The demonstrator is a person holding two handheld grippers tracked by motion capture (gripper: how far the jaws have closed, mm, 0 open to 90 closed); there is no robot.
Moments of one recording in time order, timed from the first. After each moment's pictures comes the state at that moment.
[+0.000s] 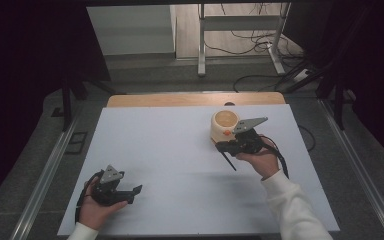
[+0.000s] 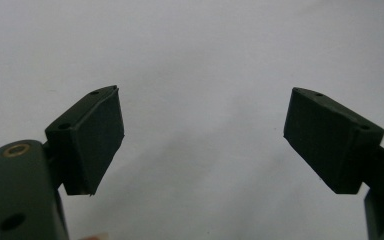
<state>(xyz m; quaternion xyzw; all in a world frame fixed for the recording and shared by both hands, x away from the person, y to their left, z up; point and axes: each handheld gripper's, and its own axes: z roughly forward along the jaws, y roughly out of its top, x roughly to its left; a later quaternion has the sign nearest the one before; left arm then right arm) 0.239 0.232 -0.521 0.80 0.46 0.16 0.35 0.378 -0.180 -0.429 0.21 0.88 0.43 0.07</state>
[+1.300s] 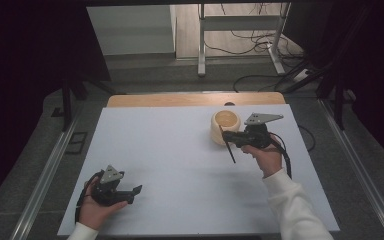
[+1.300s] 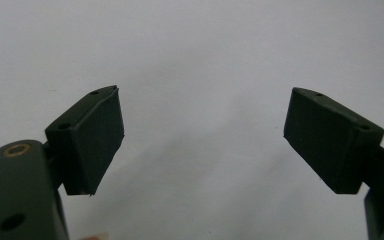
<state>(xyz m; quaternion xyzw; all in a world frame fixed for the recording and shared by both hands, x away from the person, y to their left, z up) 0.239 0.232 -0.521 0.80 0.46 0.16 0.35 0.384 -0.199 -0.421 0.28 0.82 0.49 0.09</state>
